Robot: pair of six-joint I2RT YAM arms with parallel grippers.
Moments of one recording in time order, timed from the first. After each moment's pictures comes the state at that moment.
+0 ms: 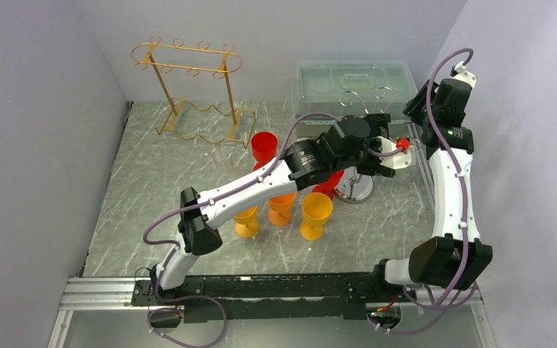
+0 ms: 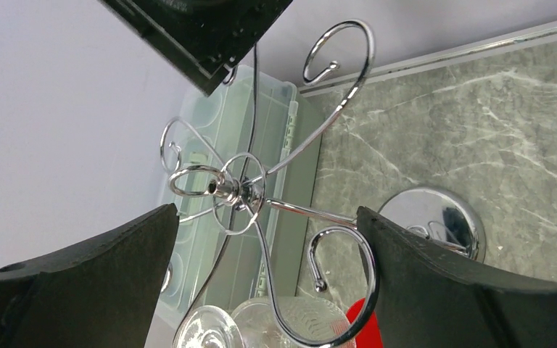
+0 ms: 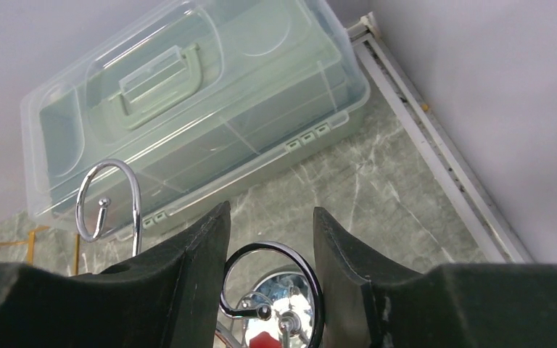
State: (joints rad) left arm -1.17 2.12 2.34 -0.41 -0.12 0.76; right arm -0.20 1.36 1.48 -0.49 0.05 0.37
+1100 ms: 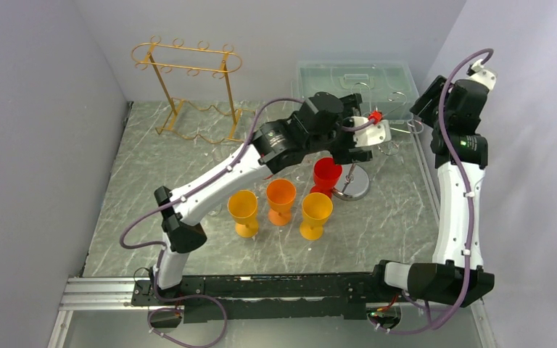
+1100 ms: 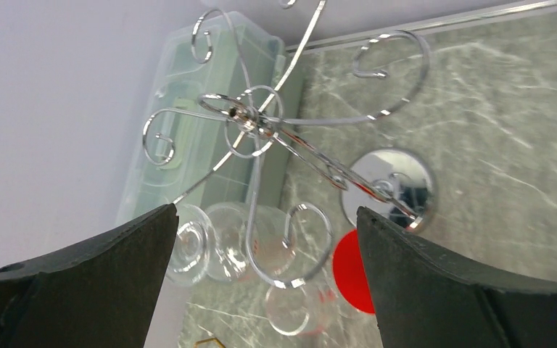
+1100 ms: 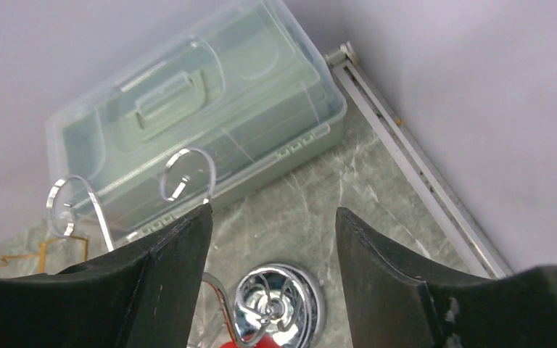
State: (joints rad) left arm -1.08 2.01 2.35 -0.62 -0.05 0.65; right arm -0.20 1.24 1.51 -0.59 0.12 0.36
